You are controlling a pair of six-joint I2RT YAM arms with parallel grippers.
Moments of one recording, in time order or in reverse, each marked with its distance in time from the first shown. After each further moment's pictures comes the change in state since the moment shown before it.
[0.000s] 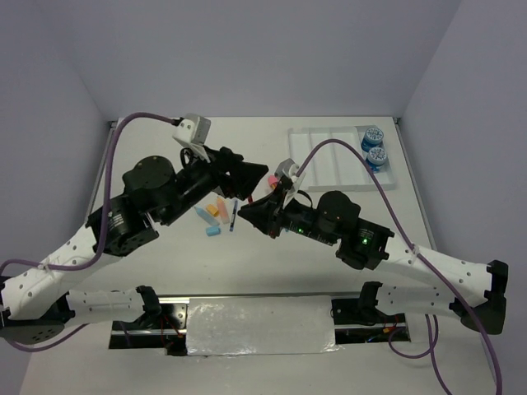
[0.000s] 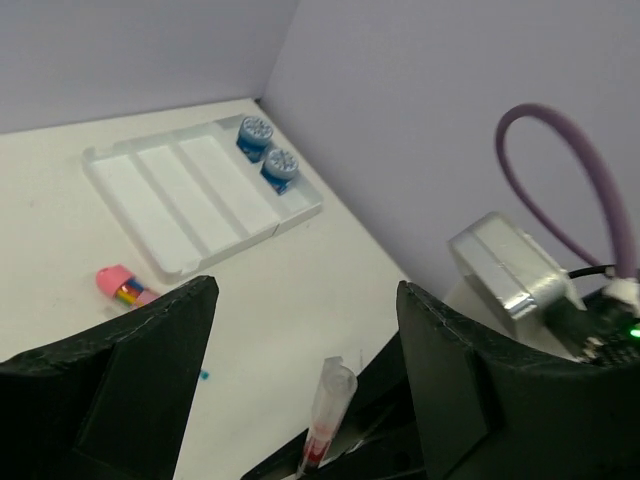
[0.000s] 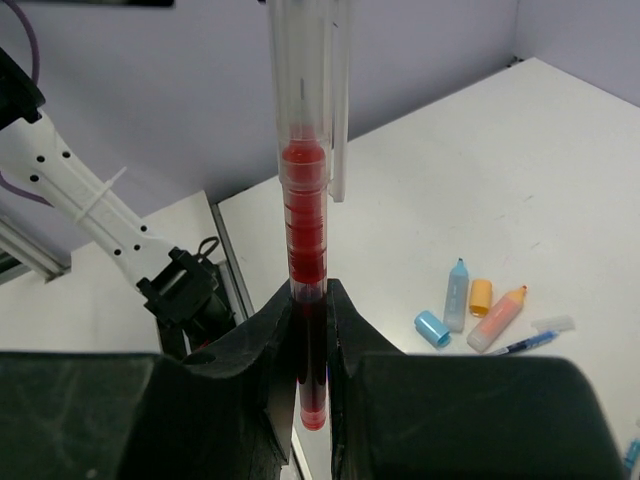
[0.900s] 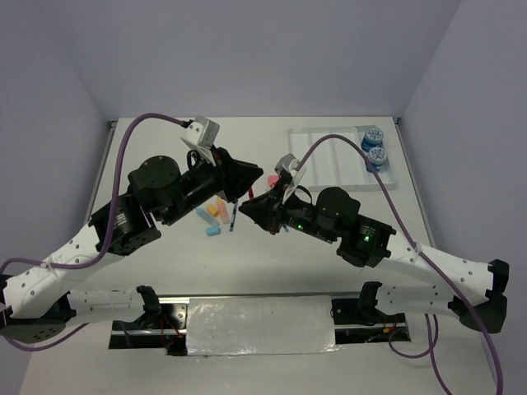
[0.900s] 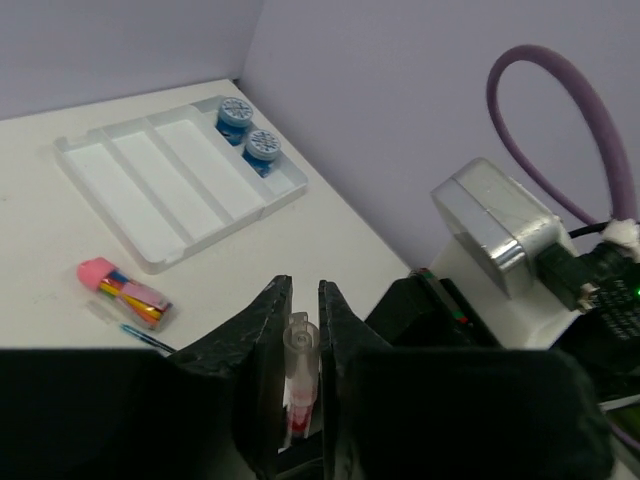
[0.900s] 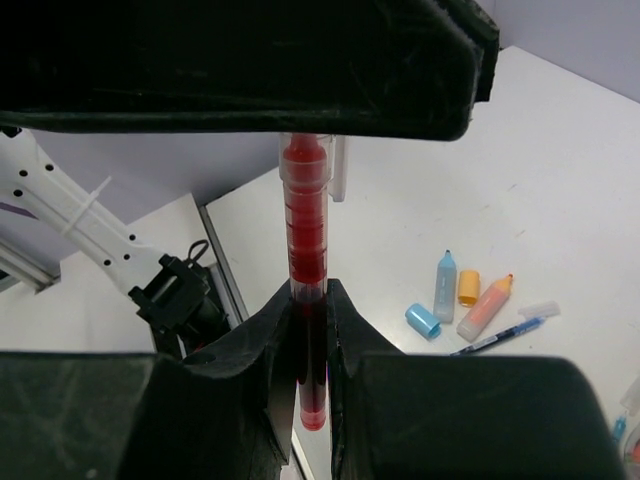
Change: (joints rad) left arm 0.000 0.025 0.003 -0.043 0.060 -0.008; right arm 0.000 0.016 0.054 -0.064 0.046 0.009
